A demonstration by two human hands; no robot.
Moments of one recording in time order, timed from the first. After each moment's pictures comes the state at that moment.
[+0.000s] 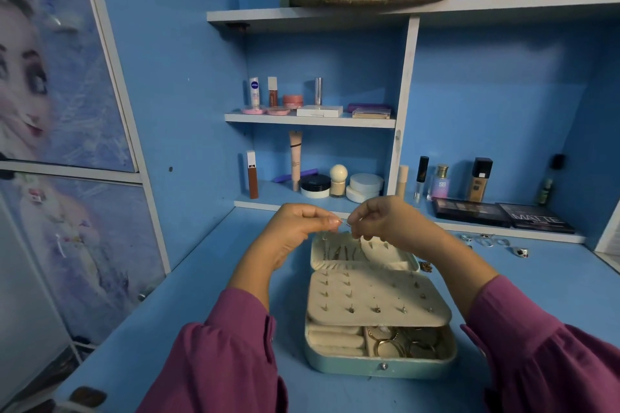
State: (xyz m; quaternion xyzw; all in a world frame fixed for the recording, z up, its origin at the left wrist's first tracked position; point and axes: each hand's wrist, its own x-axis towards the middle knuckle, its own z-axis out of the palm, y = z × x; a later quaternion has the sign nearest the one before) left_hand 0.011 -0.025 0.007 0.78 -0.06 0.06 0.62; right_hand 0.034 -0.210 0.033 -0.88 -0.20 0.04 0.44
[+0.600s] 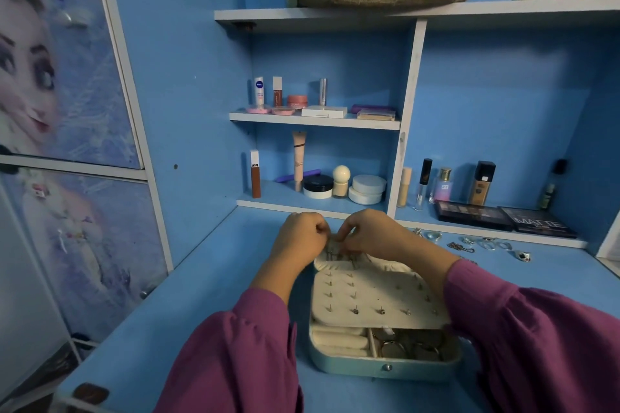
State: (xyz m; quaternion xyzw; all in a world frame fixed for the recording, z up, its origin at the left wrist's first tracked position) left_hand 0.036 -0.033 -0.019 0.94 0.02 0.15 0.32; right_hand 0.050 -0.182 0.015 -0.94 -0.23 0.03 0.26
